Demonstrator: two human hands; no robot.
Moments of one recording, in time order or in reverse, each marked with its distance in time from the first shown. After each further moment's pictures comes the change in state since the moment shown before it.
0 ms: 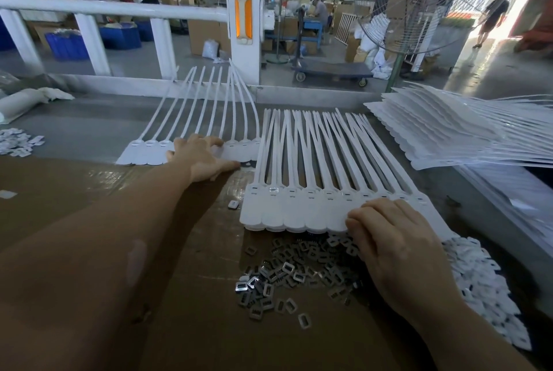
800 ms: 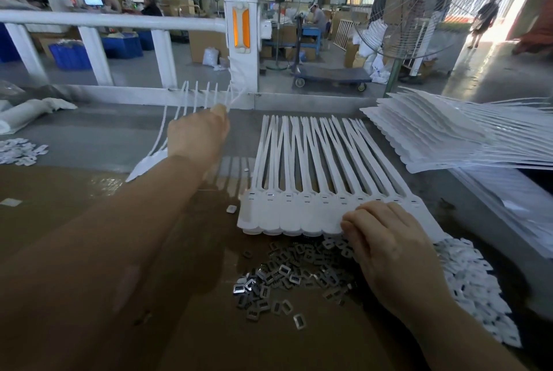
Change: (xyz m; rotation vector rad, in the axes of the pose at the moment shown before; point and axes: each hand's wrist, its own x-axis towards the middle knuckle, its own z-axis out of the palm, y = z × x) left_hand -0.037 0.042 -0.045 0.293 0.504 0.093; right_hand -0.001 0.000 0.000 -0.002 0.005 0.010
